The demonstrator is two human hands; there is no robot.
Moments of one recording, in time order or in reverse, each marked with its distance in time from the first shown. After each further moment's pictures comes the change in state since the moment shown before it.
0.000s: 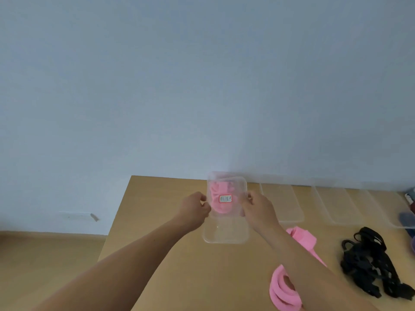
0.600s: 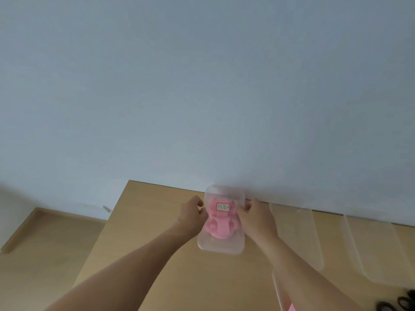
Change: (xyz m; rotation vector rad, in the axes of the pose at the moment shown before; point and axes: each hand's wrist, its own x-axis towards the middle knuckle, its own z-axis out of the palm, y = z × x) left_hand 0.080 0.010 0.027 0.123 0.189 -0.195; right_hand 0.121 0.040 0.026 -0.174 -0.142 0.072
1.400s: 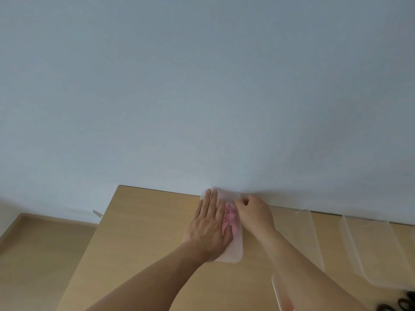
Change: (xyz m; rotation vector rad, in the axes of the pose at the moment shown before) left_hand 0.000 0.000 0.056 0.705 0.079 0.603; right_hand 0.023 -0.010 -0.005 0.019 -0.003 0.009
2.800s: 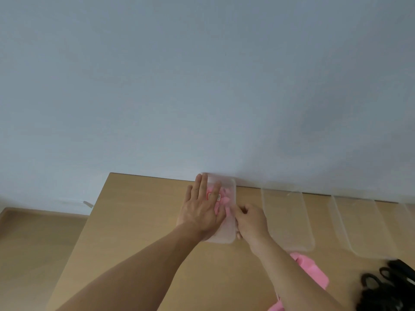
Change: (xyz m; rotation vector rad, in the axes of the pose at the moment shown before) left_hand 0.004 -0.006 0.010 -0.121 0.027 -0.113; right_hand -0.050 0.032 0.026 0.506 -0.033 0.142
